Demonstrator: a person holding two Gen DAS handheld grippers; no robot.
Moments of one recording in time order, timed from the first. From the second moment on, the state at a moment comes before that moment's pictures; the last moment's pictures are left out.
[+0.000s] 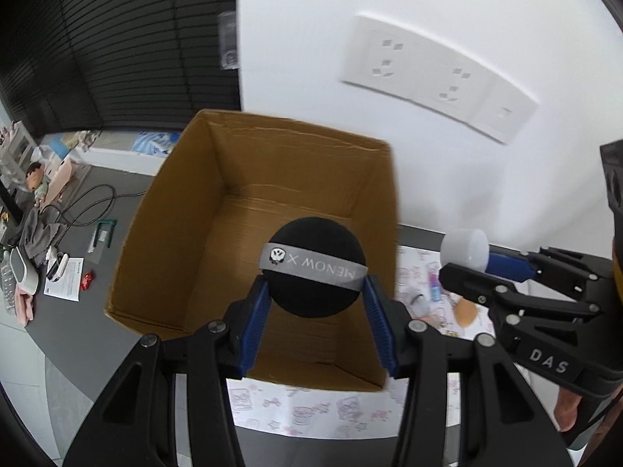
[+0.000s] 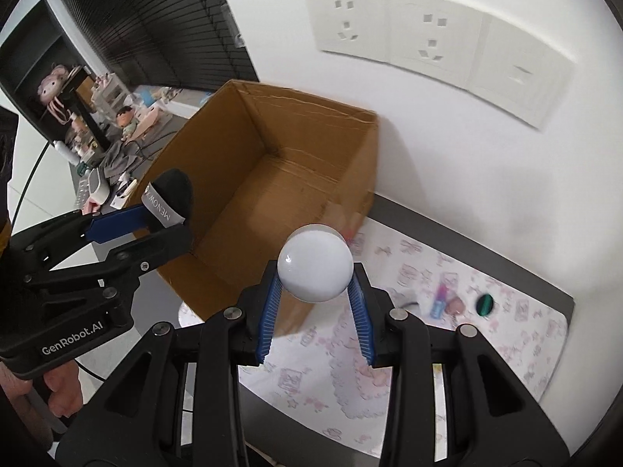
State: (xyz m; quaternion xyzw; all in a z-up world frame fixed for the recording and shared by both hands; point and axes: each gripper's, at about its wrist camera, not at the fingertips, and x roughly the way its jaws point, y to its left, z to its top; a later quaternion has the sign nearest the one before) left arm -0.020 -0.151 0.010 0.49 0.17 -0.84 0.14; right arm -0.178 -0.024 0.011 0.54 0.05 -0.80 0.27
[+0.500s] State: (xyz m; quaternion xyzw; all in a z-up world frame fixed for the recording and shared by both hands) left arm -0.028 -0.217 -0.059 0.55 0.21 -0.79 0.17; right arm -0.229 -0.117 -0.052 0.59 0.08 -0.75 0.29
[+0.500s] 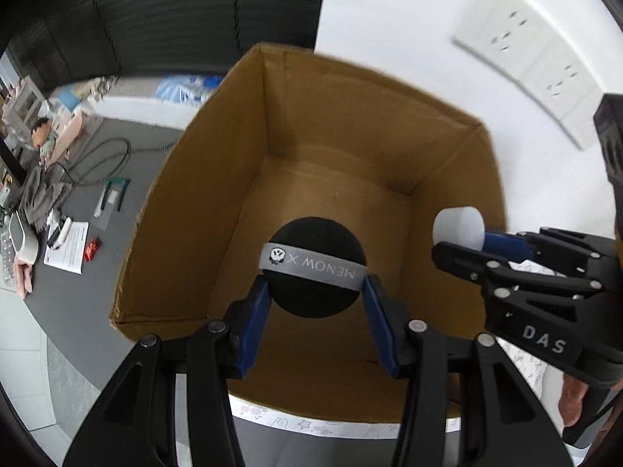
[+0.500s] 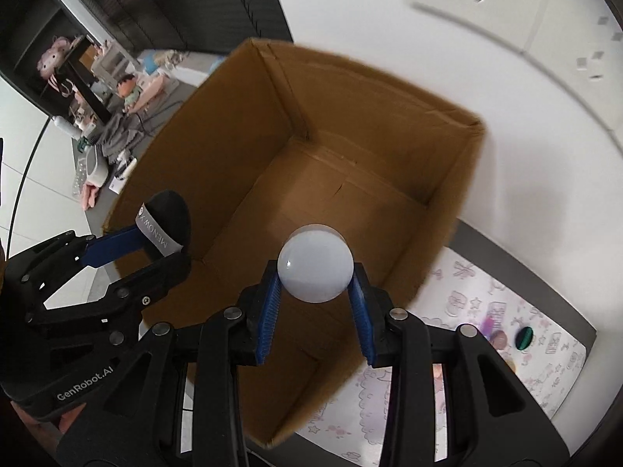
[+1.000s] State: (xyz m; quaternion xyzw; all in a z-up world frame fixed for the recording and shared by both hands) left arm -0.024 -0.237 -0.091 0.56 0.27 -0.77 0.15; right arm -0.242 -0.122 -0.075 0.61 0.08 -0.74 0.28
